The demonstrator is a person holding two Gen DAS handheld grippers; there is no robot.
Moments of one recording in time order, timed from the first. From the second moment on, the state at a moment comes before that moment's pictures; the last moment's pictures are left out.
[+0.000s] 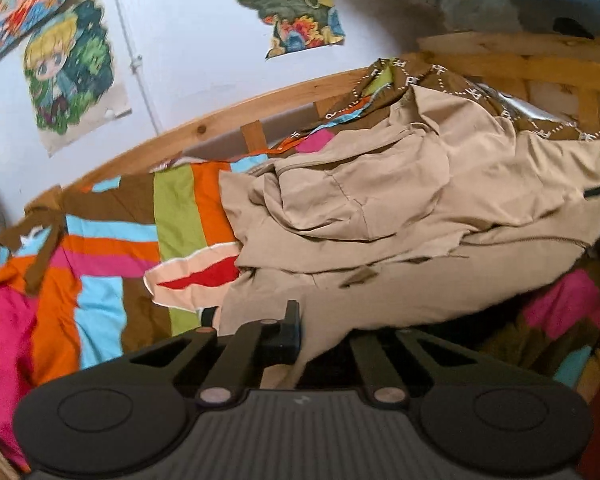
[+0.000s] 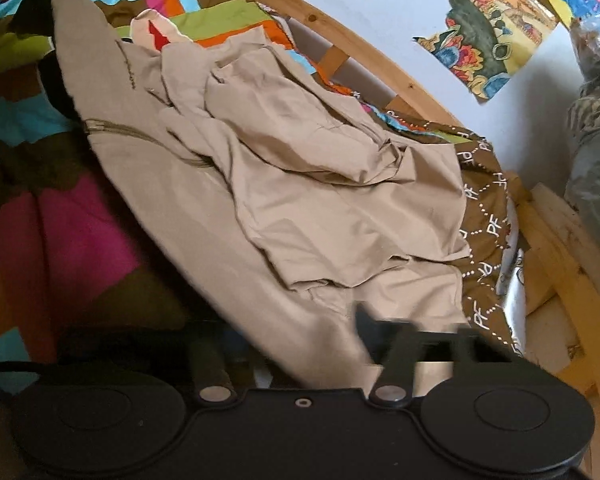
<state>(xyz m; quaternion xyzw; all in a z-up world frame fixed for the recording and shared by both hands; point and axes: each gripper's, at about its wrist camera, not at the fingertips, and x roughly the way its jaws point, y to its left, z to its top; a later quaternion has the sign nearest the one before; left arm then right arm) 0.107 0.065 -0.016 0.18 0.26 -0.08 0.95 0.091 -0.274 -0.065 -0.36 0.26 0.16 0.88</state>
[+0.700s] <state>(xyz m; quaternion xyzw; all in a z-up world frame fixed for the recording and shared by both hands) 0.051 0.087 0.058 0.16 0.29 -0.10 0.94 0.020 -0.285 0.033 -0.34 0.25 0.24 0.88</state>
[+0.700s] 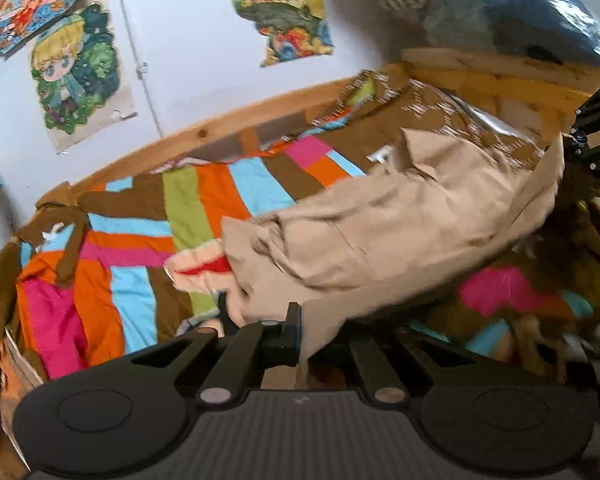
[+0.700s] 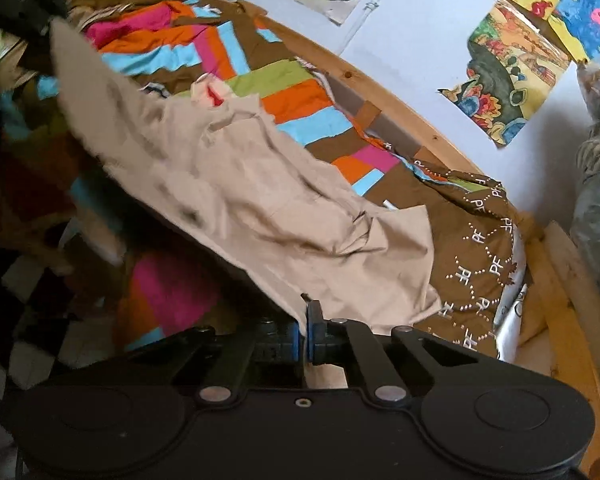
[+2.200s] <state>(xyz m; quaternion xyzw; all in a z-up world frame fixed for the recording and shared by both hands) 0.186 0.178 -0.037 -0.06 0.31 0.00 0.95 0.189 -0.317 -0.019 -0.23 0.24 0.26 0.91</state>
